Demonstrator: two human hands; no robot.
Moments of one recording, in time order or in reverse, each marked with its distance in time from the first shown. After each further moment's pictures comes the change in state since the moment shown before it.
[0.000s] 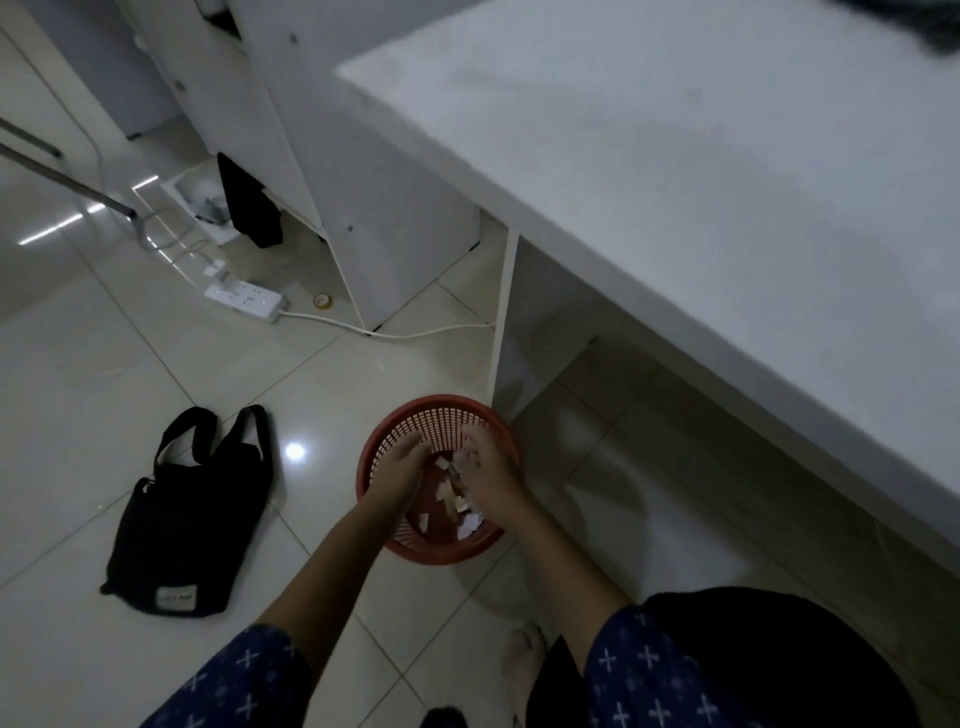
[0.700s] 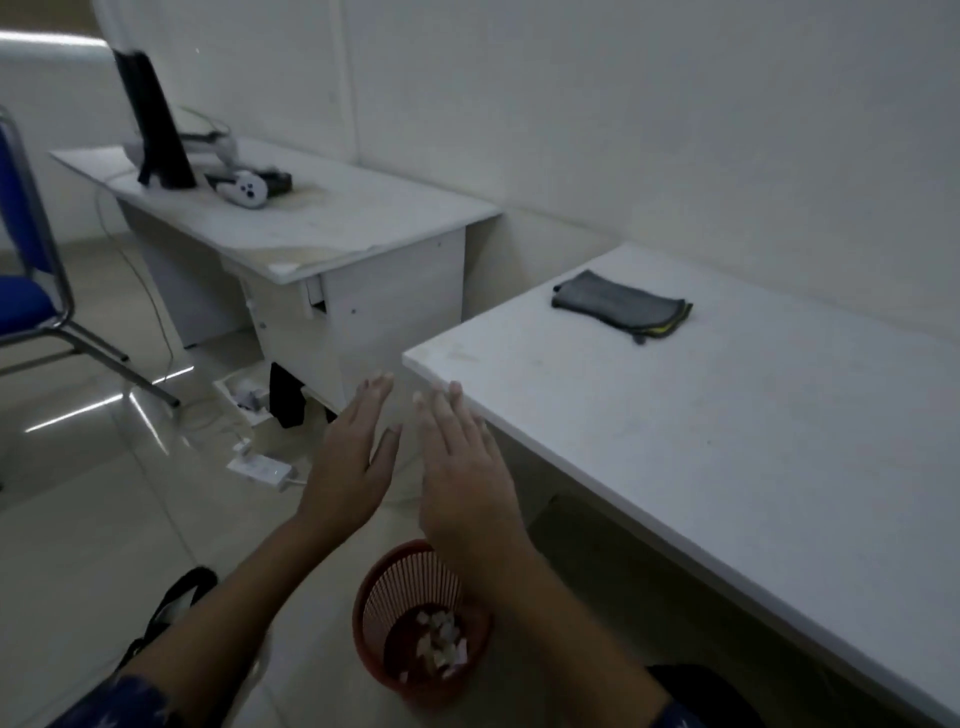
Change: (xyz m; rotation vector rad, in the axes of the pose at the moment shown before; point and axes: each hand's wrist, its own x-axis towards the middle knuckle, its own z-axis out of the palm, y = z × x) left_hand -0.176 0.138 -0.102 0.376 0.339 1.205; right_hand -0.209 -0.181 -0.048 -0.850 0.679 -0.943
